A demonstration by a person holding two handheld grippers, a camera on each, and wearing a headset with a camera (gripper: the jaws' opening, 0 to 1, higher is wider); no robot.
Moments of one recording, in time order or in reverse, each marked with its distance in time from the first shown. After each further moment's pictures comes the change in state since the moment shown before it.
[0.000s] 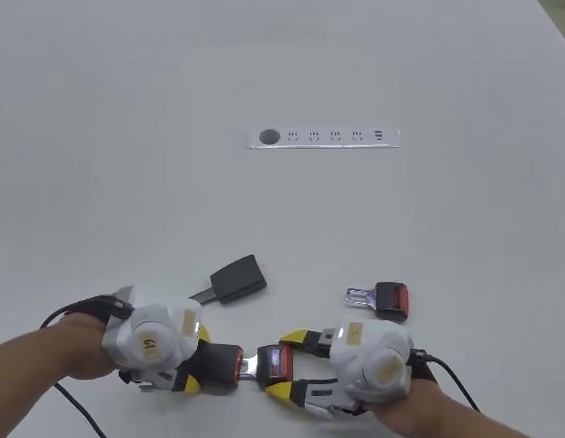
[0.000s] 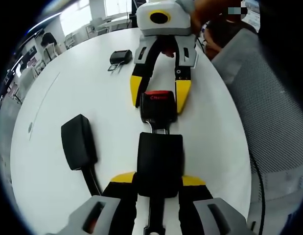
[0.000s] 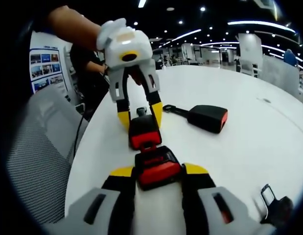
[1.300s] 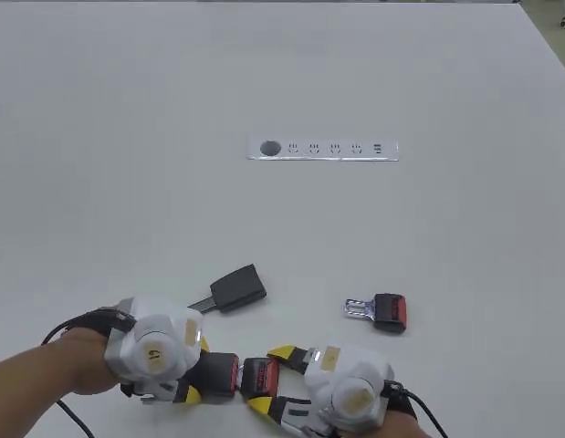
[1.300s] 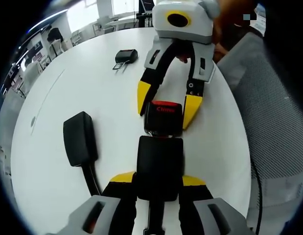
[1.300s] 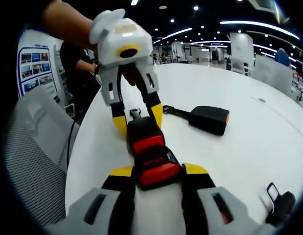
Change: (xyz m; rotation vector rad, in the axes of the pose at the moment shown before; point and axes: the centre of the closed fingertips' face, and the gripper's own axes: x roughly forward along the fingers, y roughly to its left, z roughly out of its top) left arm 0.001 0.001 0.000 -0.042 -0.002 0.030; right arm 0.013 0.005 0.009 0.029 0.016 -0.098
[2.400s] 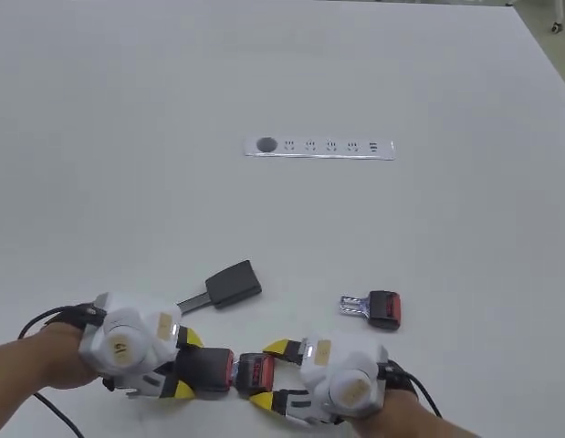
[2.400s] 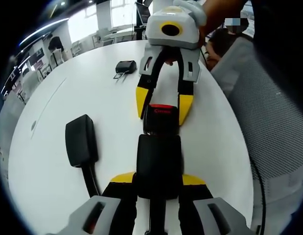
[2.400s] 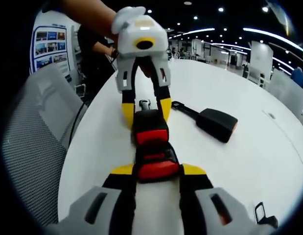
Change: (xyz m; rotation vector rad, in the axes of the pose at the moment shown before) left arm -0.003 -0.002 -0.001 0.025 -0.134 -0.018; right arm -0.002 -0.001 -0.007 -0.177 0.076 0.080
